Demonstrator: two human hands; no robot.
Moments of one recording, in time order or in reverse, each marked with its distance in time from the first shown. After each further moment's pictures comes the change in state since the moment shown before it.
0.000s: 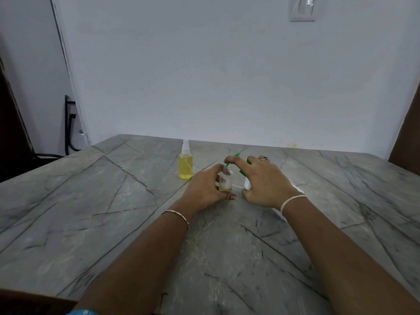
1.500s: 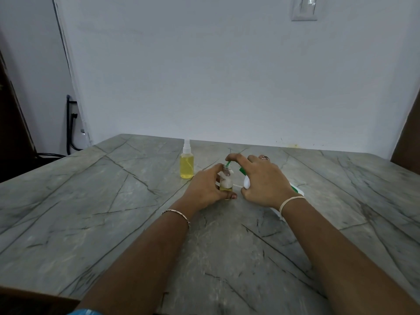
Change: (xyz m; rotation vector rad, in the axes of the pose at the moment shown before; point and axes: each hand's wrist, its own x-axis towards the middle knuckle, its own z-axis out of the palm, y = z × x) left_hand -0.001 0.002 -0.001 -0.014 -0.003 -0.031; right_hand 0.000 -0.005 0.001 0.074 0.051 0.042
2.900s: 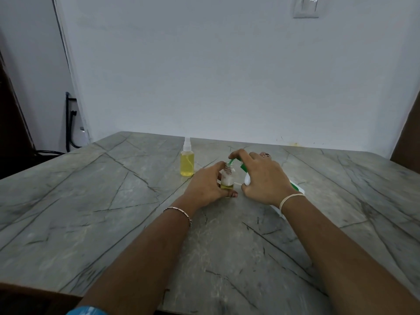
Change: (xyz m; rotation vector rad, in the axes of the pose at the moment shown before) left_hand -0.004 0.010 -0.004 0.018 -0.031 -0.018; right_hand 0.002 0.000 0.003 0.017 0.028 0.040
